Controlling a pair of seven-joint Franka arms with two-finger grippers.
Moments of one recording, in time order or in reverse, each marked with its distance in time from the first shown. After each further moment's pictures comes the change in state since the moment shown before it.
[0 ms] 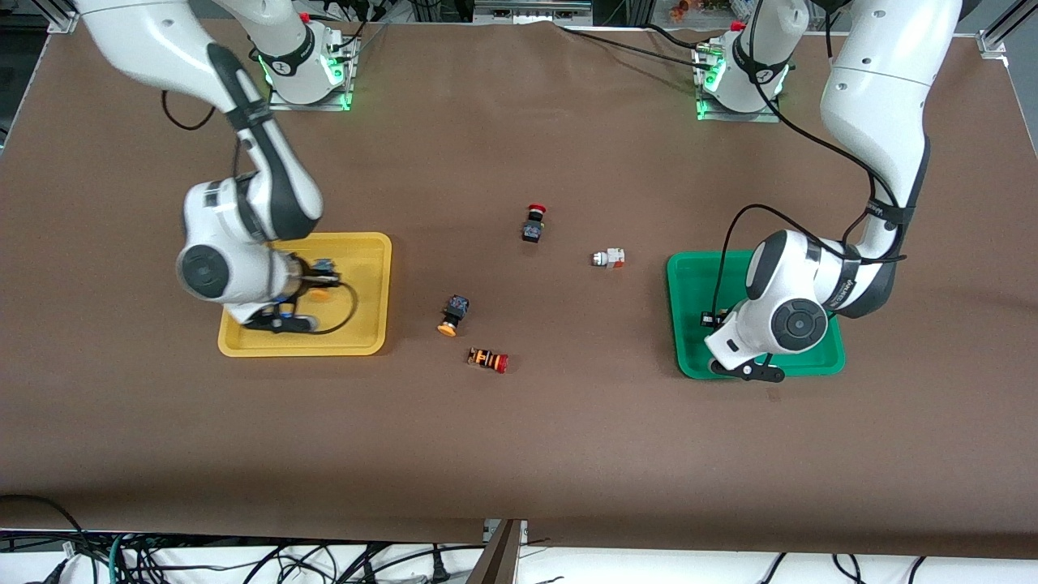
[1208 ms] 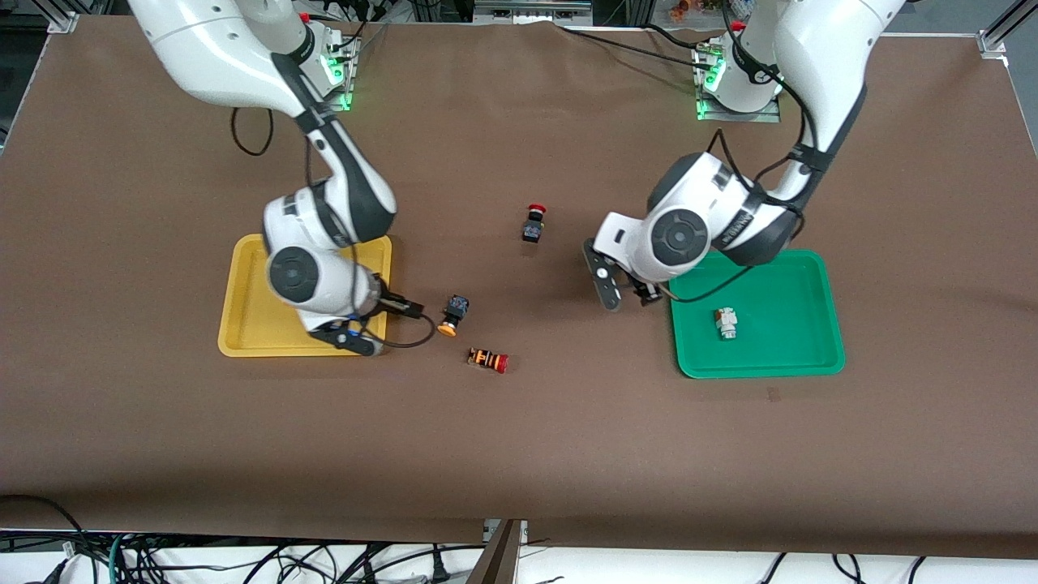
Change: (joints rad) left arm -0.018 -0.140 -0.356 -0.137 0.000 0.008 0.736; right arm 0.143 0.161 0.198 0.262 0.017 0.119 0.651
